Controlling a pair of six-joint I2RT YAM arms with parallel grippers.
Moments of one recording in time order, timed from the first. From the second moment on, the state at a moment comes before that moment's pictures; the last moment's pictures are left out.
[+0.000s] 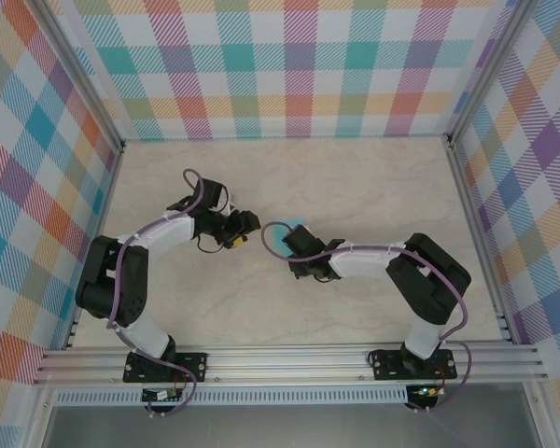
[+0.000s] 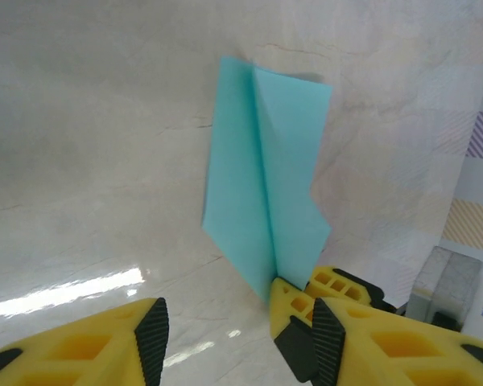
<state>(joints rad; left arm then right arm) -0.34 1.65 1.02 -0.36 0.56 -0.74 0.85 1.74 0.89 -0.22 0.16 0.45</state>
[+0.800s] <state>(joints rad) -0.49 1.93 1.21 -0.29 0.58 -0.76 0.77 1.71 0.85 -0.16 -0.02 0.50</state>
